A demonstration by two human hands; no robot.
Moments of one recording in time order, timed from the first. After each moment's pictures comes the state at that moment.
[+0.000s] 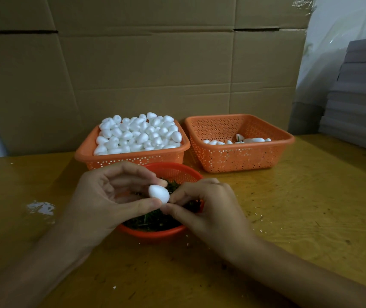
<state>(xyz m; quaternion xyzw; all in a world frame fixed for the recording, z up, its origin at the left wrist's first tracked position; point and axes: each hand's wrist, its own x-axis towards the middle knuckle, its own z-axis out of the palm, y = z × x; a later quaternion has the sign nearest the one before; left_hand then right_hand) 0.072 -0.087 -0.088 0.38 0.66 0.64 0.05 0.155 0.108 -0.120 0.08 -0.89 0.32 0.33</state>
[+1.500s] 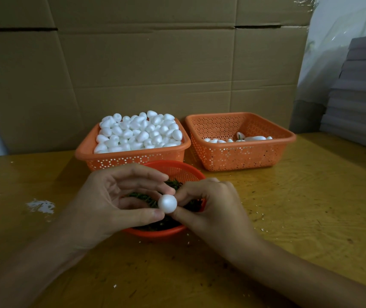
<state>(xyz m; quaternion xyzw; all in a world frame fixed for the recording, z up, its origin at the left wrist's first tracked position) 0.070 -0.090 -0.085 0.43 0.65 0.61 0.12 0.158 0.105 -0.119 0.08 -0.87 0.35 0.33</state>
